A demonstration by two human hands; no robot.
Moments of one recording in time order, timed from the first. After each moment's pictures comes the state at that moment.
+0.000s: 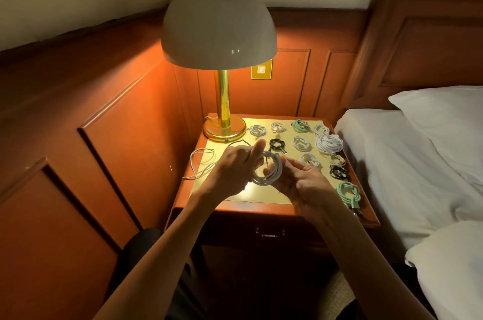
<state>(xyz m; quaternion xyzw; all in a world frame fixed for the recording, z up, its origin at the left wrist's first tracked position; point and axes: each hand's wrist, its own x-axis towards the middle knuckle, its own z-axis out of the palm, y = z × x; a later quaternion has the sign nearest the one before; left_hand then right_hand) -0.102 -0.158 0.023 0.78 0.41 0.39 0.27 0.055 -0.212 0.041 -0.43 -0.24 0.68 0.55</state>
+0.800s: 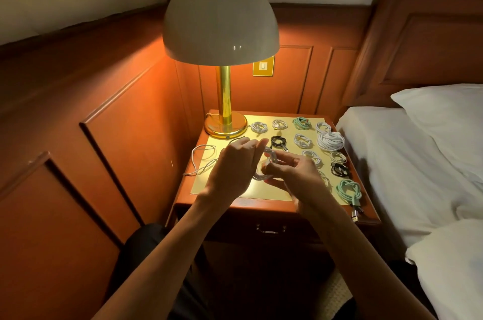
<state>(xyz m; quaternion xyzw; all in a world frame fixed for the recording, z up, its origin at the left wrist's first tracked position) -0.101 -0.153 0.009 0.80 0.43 0.42 -0.03 0.047 -0.209 0.034 -0.53 -0.44 0.54 0.49</state>
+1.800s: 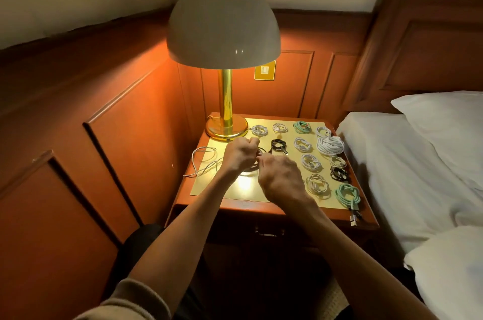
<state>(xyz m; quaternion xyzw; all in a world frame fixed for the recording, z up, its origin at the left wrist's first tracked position) -0.076 -0.097 0.002 0.62 0.63 0.34 0.32 0.023 -0.181 0.024 -0.66 -0.72 0.05 0.18</state>
